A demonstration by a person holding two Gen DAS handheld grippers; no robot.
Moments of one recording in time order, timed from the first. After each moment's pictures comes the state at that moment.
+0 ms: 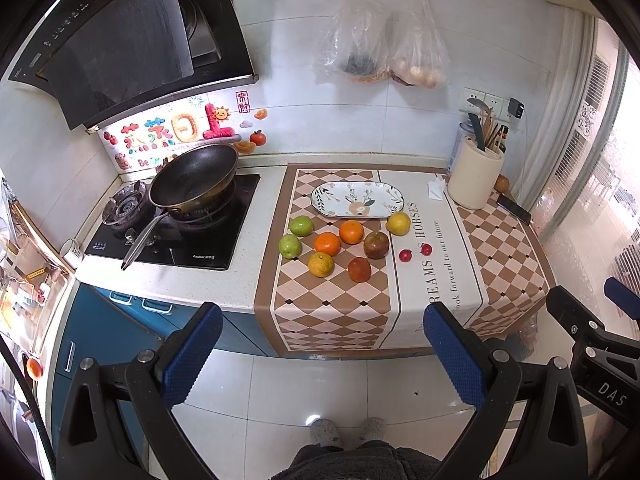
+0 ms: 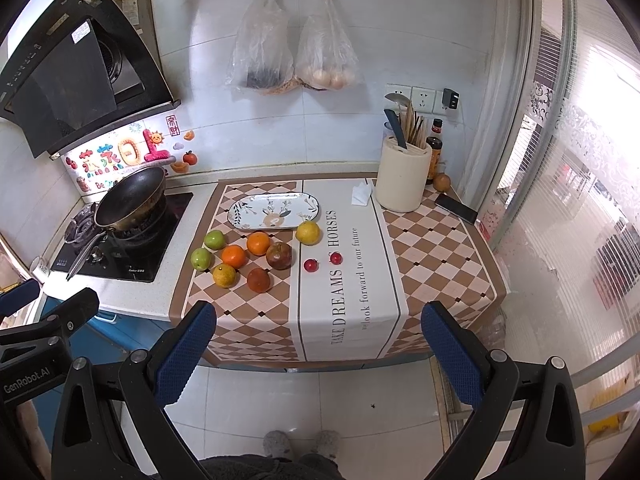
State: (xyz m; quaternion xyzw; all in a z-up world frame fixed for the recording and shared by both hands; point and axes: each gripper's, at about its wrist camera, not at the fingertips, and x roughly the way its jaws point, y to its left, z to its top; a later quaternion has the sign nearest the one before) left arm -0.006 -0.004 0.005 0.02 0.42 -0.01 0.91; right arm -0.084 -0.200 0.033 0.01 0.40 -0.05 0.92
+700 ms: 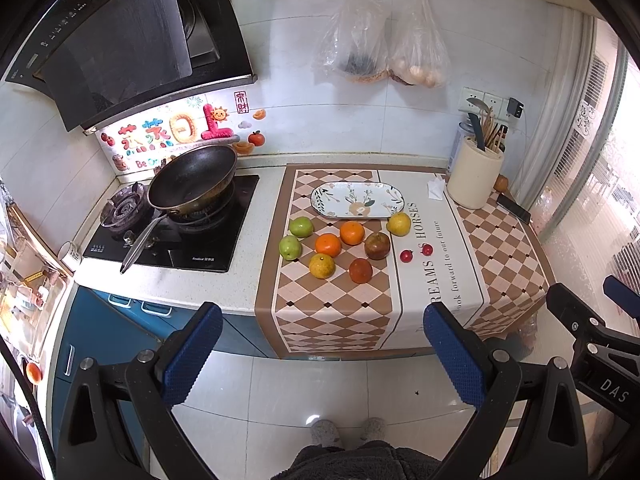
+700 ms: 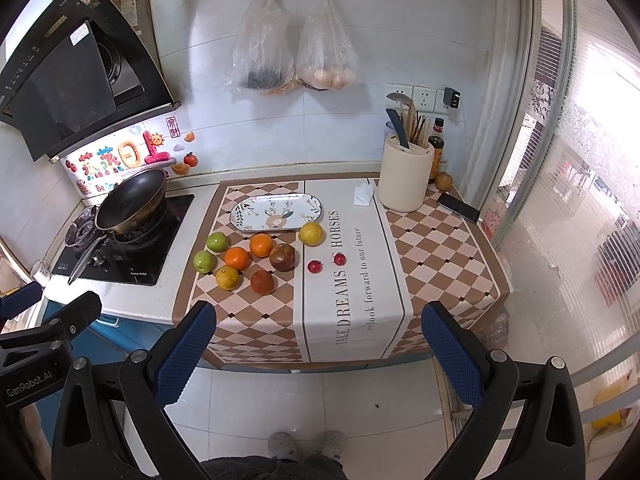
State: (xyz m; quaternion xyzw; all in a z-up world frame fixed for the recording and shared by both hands) left arm -0.007 -0.003 0.004 0.02 0.42 -0.01 0.91; right arm -0.076 -0.198 0.030 0.02 0.40 -0.05 0.91
